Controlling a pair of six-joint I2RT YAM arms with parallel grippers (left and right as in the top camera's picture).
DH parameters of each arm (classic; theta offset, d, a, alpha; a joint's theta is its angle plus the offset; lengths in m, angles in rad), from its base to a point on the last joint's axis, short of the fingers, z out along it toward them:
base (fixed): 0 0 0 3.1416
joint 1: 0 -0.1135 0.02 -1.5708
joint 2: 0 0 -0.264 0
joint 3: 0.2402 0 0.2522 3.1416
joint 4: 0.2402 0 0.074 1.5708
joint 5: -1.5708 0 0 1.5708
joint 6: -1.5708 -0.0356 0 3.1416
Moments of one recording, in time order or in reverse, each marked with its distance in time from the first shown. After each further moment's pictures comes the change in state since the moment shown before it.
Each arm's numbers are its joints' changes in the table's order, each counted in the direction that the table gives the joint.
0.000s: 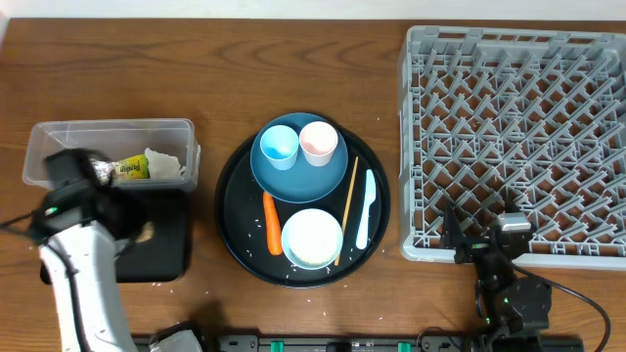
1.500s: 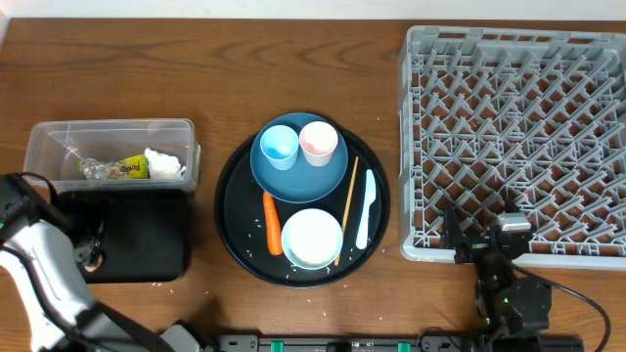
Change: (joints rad) left arm -0.255 -0.133 0.000 -0.168 -0.214 -0.045; right arm 0.000 0.000 0.000 0.000 0.000 0.000
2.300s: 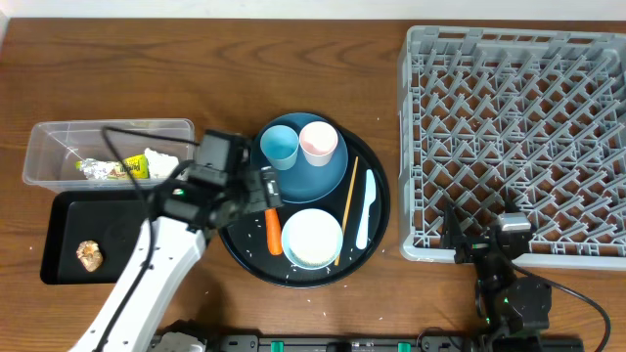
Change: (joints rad) left arm 1.082 0.121 0.009 -0.005 0.148 -0.051; right arm 0.000 0.000 0.000 0.000 0.000 0.000
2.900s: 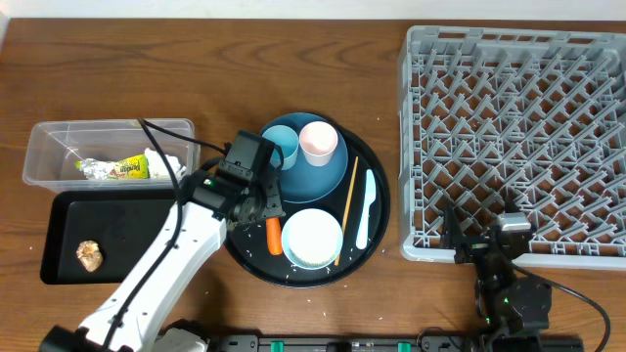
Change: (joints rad) left arm 0.087 -0.105 0.000 0.024 0.026 0.078; right arm 0.000 0.000 0.000 0.000 0.000 0.000
